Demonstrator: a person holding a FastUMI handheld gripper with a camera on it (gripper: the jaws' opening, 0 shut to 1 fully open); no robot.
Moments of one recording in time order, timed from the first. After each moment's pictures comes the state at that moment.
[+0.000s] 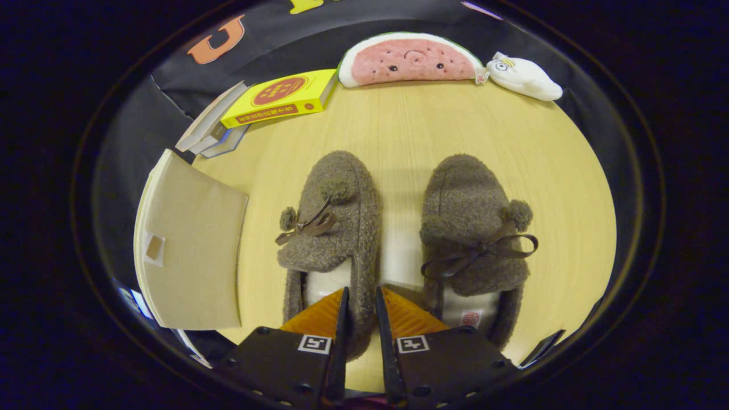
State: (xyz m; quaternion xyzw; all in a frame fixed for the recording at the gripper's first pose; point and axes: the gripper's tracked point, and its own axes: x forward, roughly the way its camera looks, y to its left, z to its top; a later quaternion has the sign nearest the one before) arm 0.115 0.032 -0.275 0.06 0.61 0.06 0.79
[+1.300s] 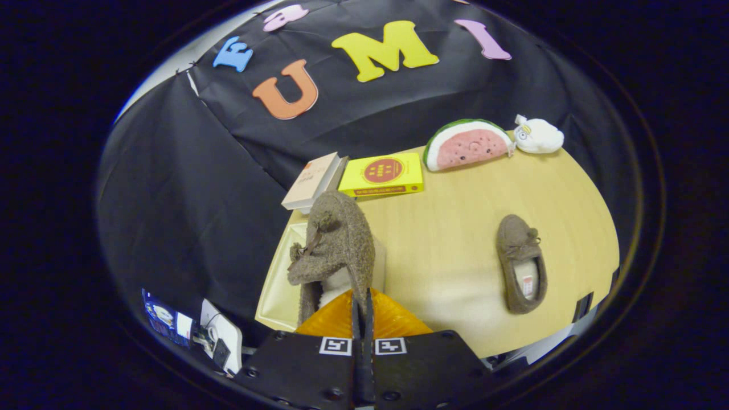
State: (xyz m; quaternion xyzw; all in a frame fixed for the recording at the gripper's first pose) arm 0.048 0.204 -0.063 0.15 0.45 0.16 0.87
